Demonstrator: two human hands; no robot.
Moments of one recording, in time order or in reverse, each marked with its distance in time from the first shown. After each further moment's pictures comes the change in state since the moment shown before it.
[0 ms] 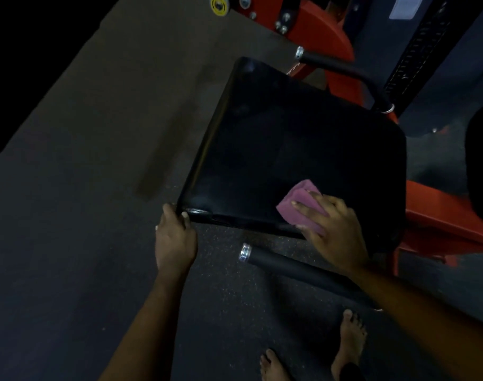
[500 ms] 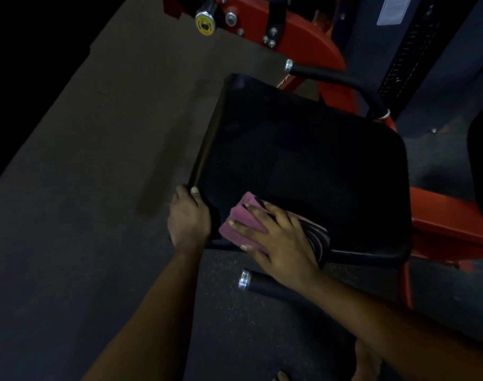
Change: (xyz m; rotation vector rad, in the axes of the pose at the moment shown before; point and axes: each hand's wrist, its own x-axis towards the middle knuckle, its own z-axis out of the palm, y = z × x) left_hand 0.069 0.064 0.031 0.038 0.034 0.028; right_hand 0.042 -0.080 0.020 0.051 -0.043 -0.180
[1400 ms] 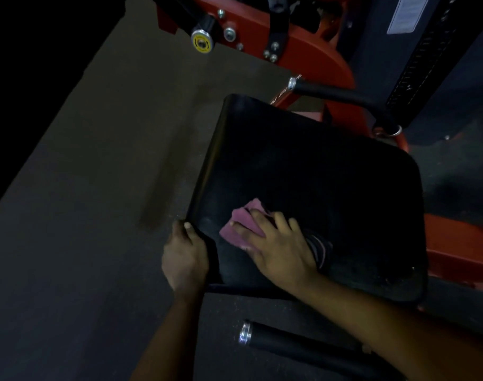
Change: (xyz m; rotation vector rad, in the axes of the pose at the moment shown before) left_hand 0.012 0.020 0.002 0.092 0.063 -0.184; right_hand 0.072 0.030 -0.006 -0.183 -0.027 0.018
